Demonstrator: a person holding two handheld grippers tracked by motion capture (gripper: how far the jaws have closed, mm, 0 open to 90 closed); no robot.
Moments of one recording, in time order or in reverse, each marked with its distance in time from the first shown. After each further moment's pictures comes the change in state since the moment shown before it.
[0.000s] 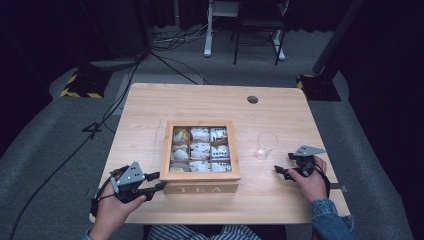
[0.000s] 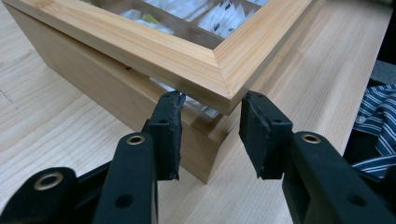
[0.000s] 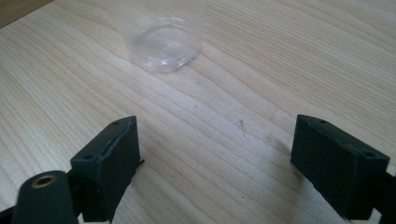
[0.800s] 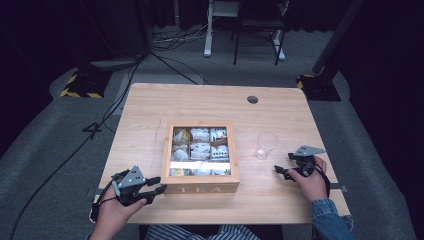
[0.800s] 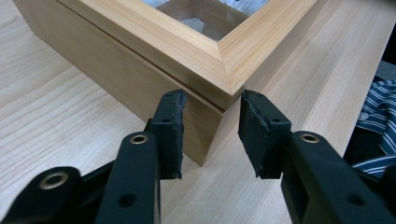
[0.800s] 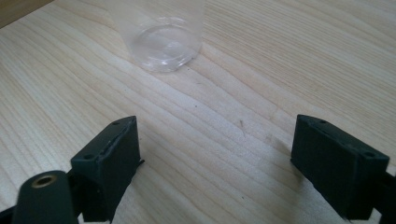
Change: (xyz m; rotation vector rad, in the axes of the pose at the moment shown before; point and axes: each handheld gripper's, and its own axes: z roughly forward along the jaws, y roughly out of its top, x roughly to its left) left arm -0.001 -0.017 0.008 0.027 -0.018 -0.076; right arm 0.000 0.000 0.000 0.000 -0.001 0.000
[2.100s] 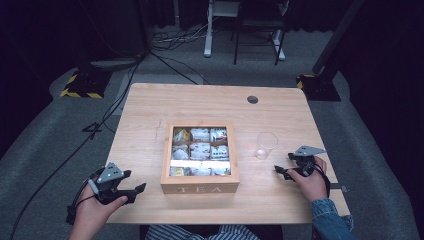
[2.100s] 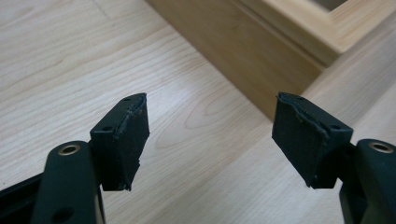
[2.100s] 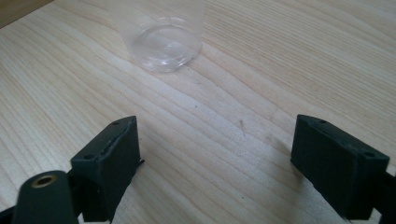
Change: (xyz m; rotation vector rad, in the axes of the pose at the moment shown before) left arm 0.021 -0.008 -0.042 0.059 0.200 -0.107; right arm 0.000 0.000 0.000 0.000 0.000 -0.002
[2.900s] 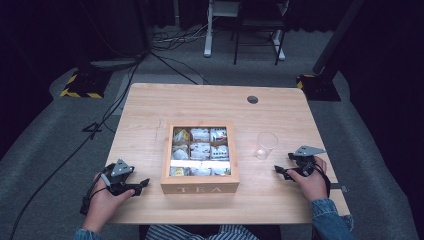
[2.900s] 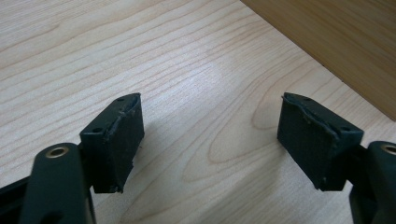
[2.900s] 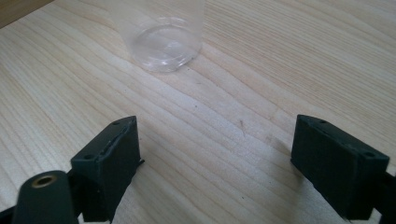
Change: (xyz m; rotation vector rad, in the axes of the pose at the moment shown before) left arm 0.038 -0.023 0.062 0.048 0.049 -0.002; right arm 0.000 0.000 0.000 0.000 0.000 0.000
